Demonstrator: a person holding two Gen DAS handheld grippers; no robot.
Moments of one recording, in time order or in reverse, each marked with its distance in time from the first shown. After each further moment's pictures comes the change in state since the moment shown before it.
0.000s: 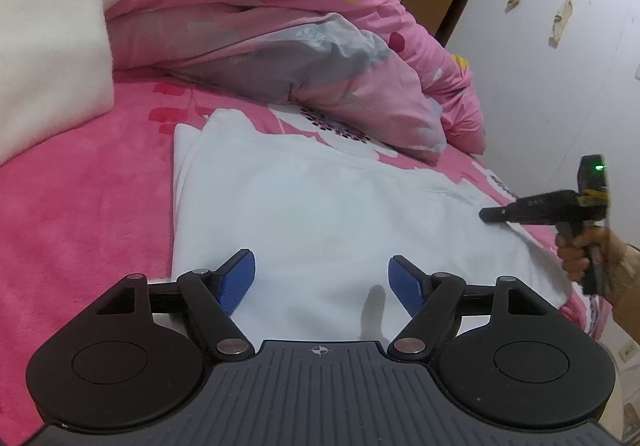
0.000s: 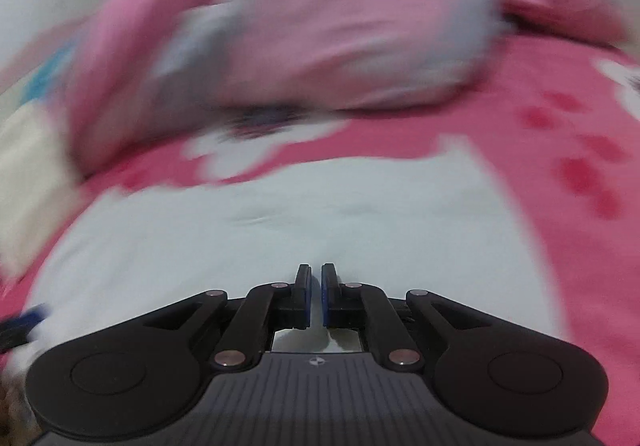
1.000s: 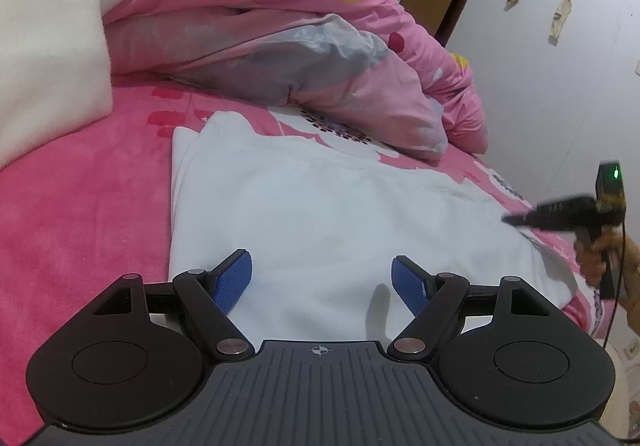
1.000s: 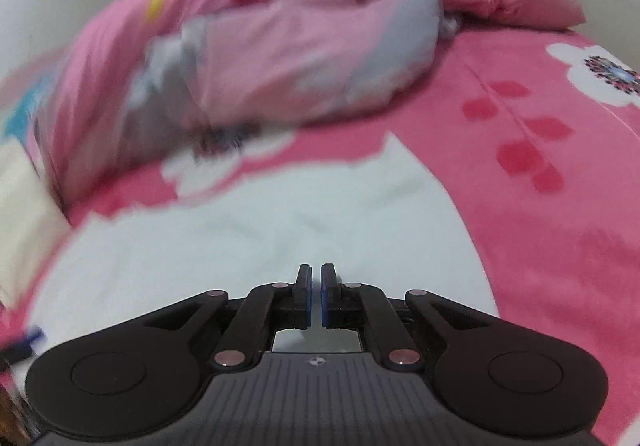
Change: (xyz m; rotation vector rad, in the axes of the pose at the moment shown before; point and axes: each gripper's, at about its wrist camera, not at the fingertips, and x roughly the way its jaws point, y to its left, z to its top) left arm 0.002 -0.001 0.000 0.009 -0.008 0.007; right arm -0.031 -0.018 -0.016 0.016 -0.004 -0.042
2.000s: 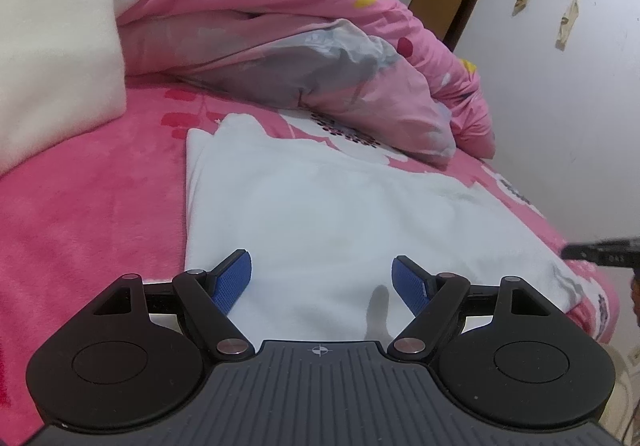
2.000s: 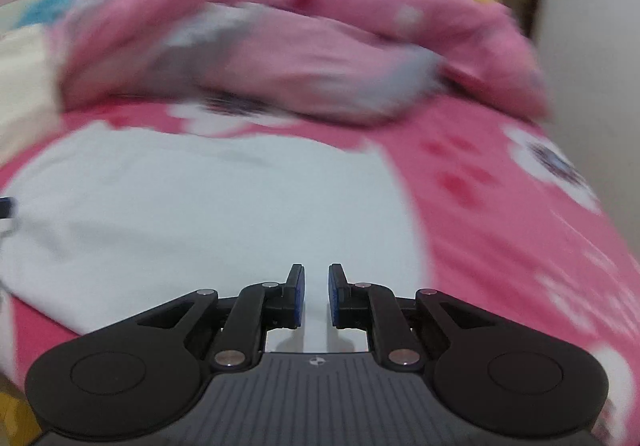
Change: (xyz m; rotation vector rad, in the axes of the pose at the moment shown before) left arm -0.006 0.001 -0.004 -0.005 -0.016 0.030; right arm -0.077 0.080 -0.056 -0.364 -0.075 -0.159
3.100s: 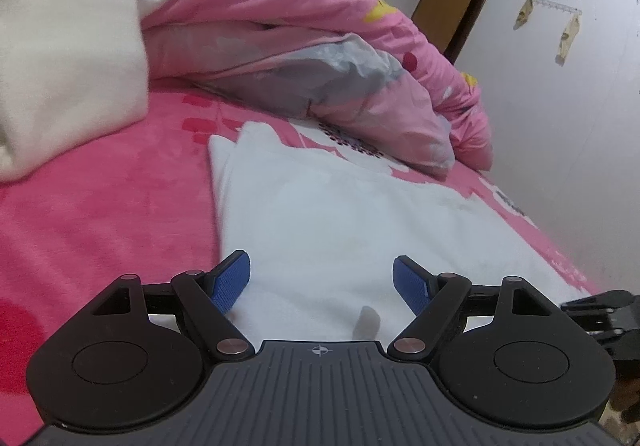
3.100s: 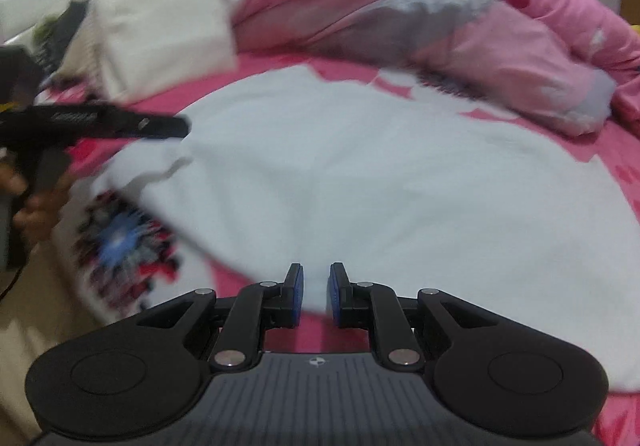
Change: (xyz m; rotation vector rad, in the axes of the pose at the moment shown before) left arm -0.026 0.019 -0.003 -0.041 -0.027 -0.003; right arm -0.003 0.169 -0.031 -0.168 0.069 0.292
